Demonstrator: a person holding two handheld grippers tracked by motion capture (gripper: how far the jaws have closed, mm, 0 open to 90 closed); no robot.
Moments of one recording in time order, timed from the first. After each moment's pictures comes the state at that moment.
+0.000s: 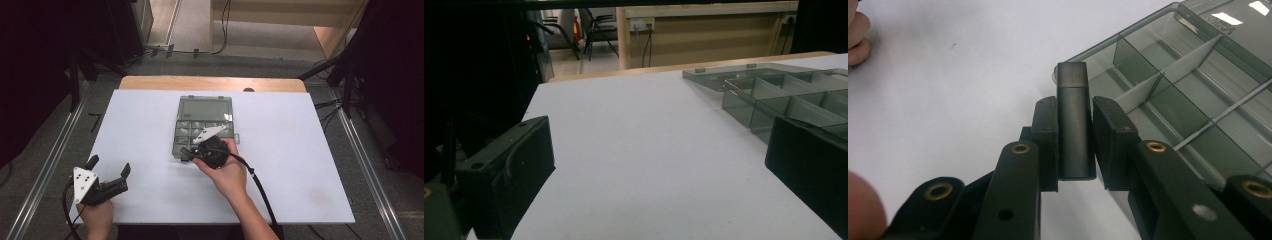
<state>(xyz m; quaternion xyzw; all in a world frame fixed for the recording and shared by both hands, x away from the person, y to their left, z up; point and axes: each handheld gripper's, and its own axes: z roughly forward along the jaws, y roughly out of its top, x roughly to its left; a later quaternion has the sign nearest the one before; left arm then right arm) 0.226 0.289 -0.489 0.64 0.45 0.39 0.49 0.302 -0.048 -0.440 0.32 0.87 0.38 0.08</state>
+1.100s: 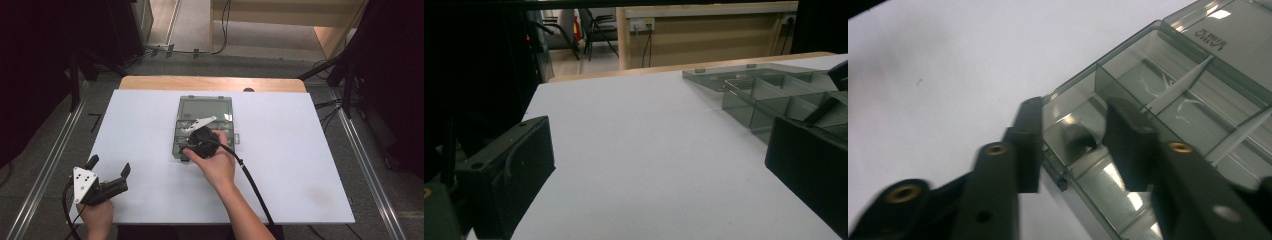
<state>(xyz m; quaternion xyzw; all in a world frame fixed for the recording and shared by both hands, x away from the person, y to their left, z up) 0.226 0.289 -0.489 0.64 0.45 0.39 0.49 0.333 -0.029 -0.448 0.36 0.85 0.38 0.08</state>
